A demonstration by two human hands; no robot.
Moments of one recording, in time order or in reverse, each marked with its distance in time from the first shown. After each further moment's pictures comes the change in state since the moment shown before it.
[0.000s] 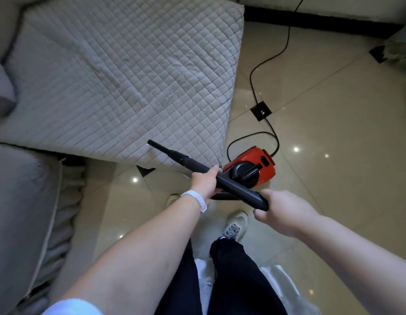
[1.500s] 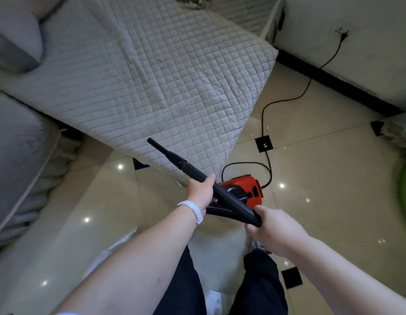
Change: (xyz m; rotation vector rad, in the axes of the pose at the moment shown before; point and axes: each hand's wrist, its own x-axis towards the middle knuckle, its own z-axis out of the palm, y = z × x) left_hand -0.003 0.015 -0.002 -0.148 0.090 0.090; right_hand 0.001 -0.021 -0.055 -0.110 -0.030 -0.051
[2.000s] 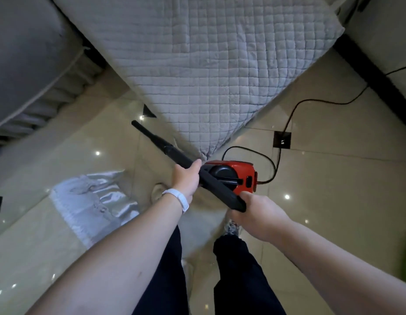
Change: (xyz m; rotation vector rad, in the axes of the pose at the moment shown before) left_hand 0.008 -0.097 0.055 -0.235 0.360 -0.014; right_hand 0.060 0.085 -0.007 -0.181 -0.244 -0.255
